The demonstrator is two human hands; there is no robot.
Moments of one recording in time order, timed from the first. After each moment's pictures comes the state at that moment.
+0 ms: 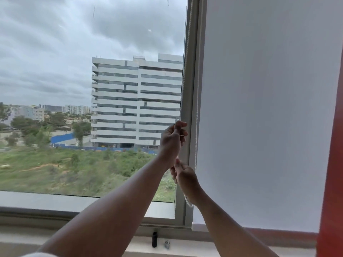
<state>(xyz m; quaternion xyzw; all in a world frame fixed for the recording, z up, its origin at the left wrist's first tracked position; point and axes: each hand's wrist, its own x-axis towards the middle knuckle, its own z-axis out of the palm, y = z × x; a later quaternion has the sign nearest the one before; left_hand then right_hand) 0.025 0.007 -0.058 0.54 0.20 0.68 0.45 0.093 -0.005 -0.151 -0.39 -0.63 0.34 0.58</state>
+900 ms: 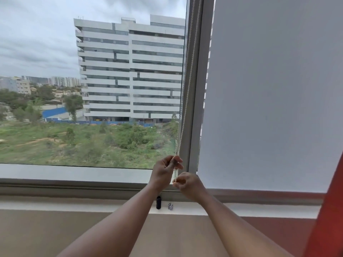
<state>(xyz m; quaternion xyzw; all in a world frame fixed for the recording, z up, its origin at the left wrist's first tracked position) -0.019 0.029 -0.251 0.63 0.37 0.54 0.41 0.115 0.023 -0.286 -0.57 -0.71 0.20 0.35</state>
